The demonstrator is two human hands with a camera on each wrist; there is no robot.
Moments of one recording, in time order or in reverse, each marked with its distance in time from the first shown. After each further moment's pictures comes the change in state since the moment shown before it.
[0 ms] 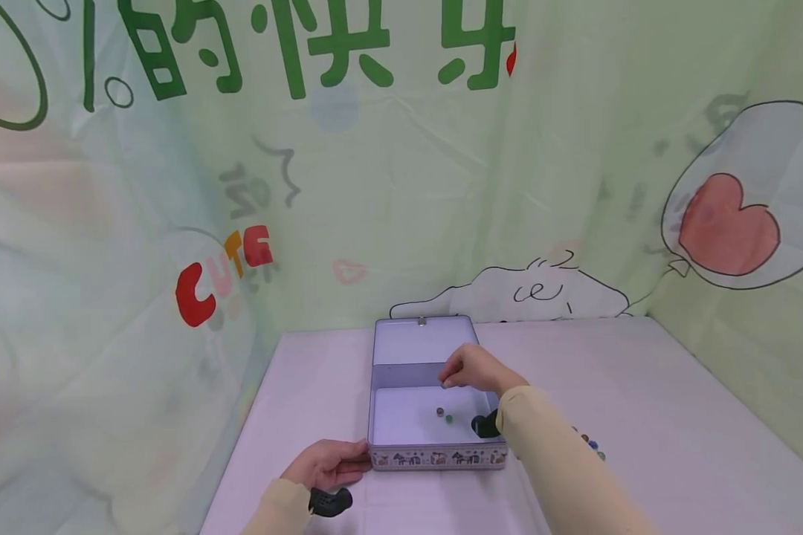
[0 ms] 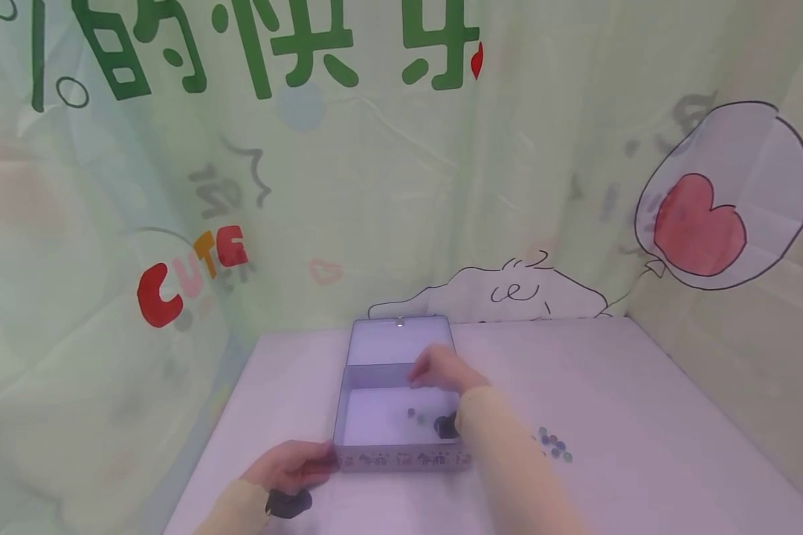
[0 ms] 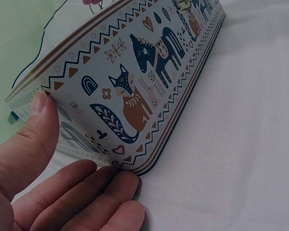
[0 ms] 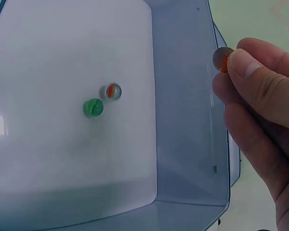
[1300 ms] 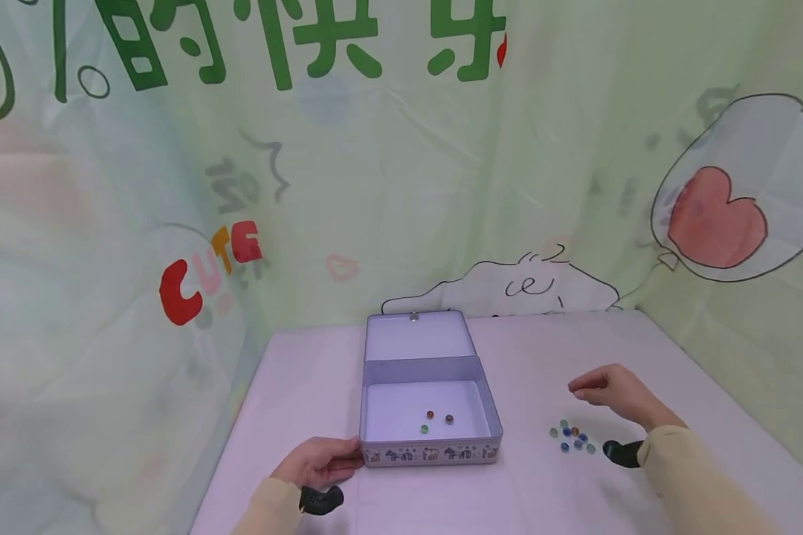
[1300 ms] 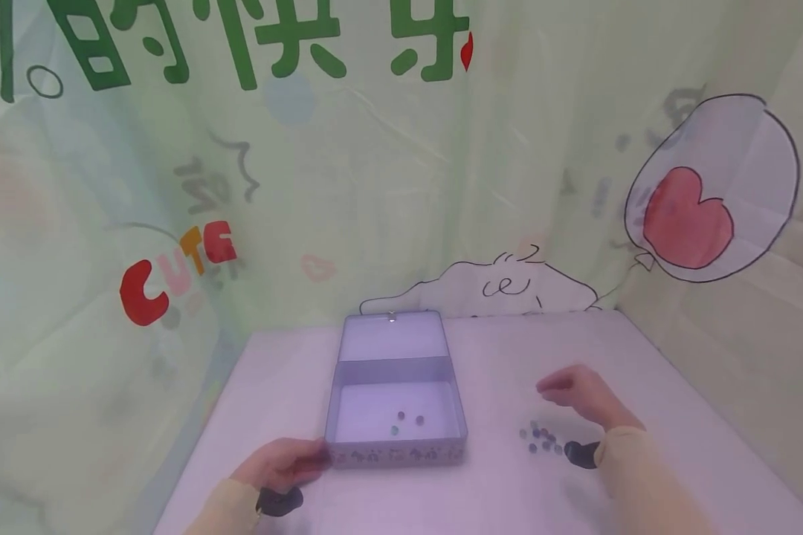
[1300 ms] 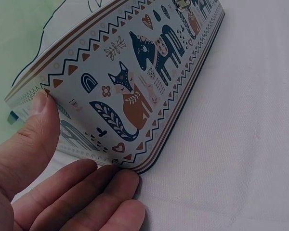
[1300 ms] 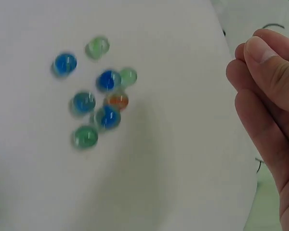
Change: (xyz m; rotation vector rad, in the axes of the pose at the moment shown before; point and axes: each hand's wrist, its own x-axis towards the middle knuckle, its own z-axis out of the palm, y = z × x) left_hand 0.001 -0.001 -0.001 -0.005 -0.005 0.001; right_hand -0.143 0.150 -0.098 -0.035 0.176 0.205
